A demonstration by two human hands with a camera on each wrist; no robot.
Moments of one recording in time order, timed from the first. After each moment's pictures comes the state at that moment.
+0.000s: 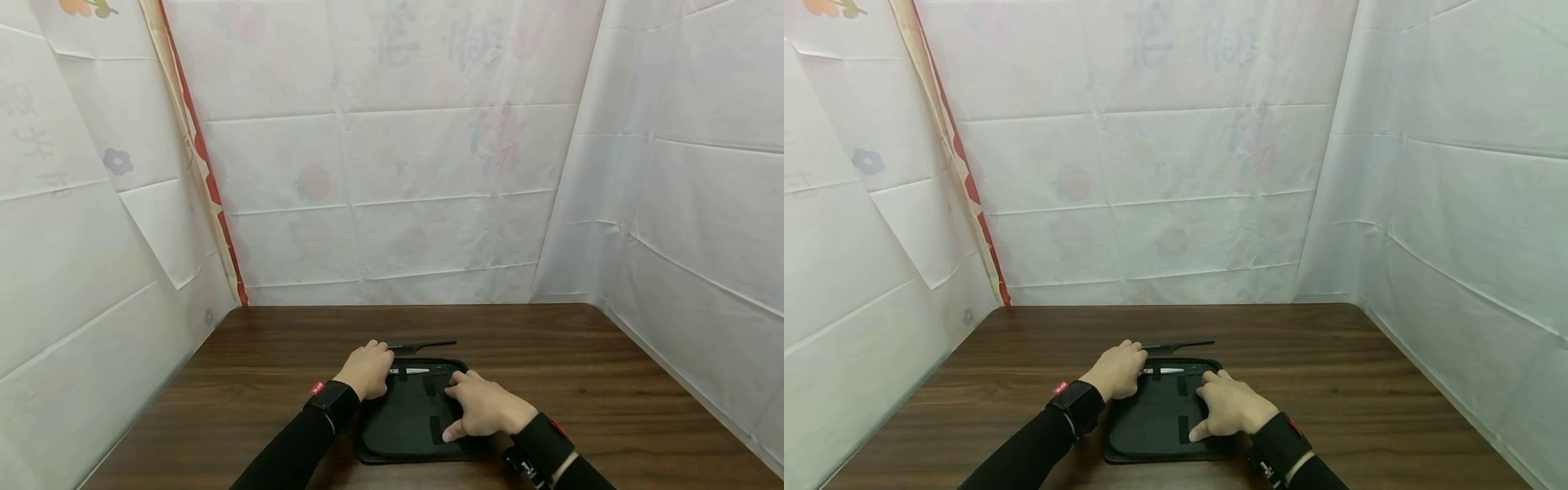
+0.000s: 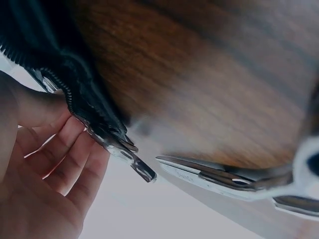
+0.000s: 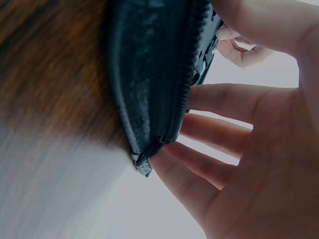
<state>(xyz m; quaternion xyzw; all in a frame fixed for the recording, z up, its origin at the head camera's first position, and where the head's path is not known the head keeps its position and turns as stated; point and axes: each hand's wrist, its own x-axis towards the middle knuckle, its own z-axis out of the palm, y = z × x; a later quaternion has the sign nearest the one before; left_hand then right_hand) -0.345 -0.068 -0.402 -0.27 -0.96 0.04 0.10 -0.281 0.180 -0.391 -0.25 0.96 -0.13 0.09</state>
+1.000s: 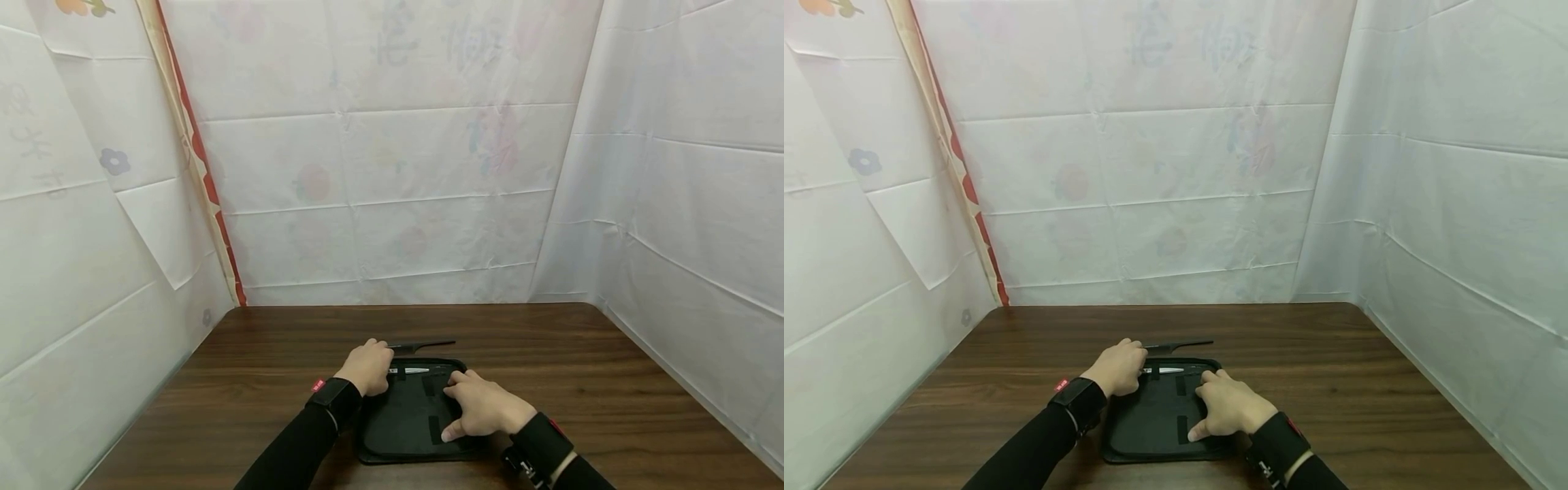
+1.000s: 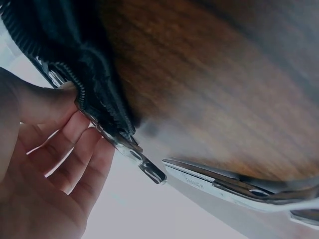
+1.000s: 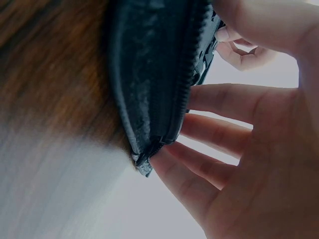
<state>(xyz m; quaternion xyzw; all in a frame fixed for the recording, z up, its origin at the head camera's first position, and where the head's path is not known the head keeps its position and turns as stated) -0.354 -0.063 -0.402 -0.25 -0.97 0.01 0.06 -0.281 0.180 -0.390 -0.25 0.96 -0.12 0.09</state>
